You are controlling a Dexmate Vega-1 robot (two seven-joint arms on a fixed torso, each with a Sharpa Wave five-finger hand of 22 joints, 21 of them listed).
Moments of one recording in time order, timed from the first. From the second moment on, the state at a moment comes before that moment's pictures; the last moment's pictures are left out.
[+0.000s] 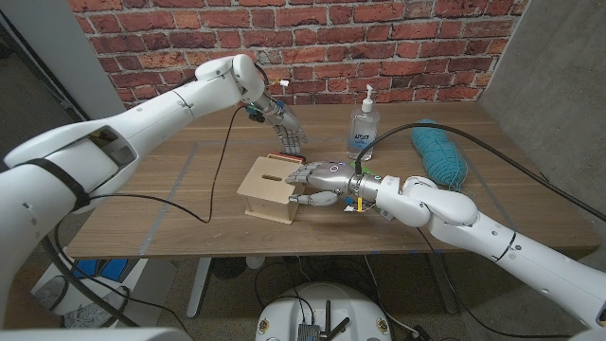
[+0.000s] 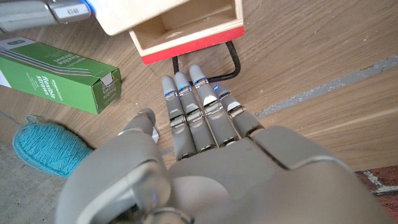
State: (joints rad) left arm -0.01 0.63 1.03 -1.44 0.23 0.39 -0.98; left_hand 0.48 0.16 0.37 -0.02 0.18 0.88 0.02 0.18 0.18 0.88 -0.13 0.18 0.18 0.88 -0.11 0.17 0.16 0.44 -0.05 0.18 0.16; right arm -0.86 -0.82 -0.70 -2.06 -0.89 0.14 0.21; right_hand 0.00 0.07 0.47 0.18 0.21 0.15 -0.05 0.19 0.17 0.23 -0.08 0.20 0.18 0.10 -0.04 0.25 0.32 0.15 -0.04 0.18 0.17
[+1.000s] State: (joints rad) left arm -0.06 0.55 1.08 -1.30 0.24 0.34 -1.04; left_hand 0.42 0.15 0.40 -0.02 0.18 0.84 0.03 0.18 0.18 0.83 -0.12 0.18 0.18 0.82 -0.10 0.17 0.16 0.38 -0.04 0.17 0.16; right arm -0.85 -0.81 -0.70 -2.04 -0.87 0.16 0.21; right_hand 0.00 0.07 0.47 0.18 0.21 0.15 -0.05 0.19 0.17 0.23 -0.08 0.19 0.18 0.10 -0.04 0.25 0.32 0.15 -0.04 0.19 0.17
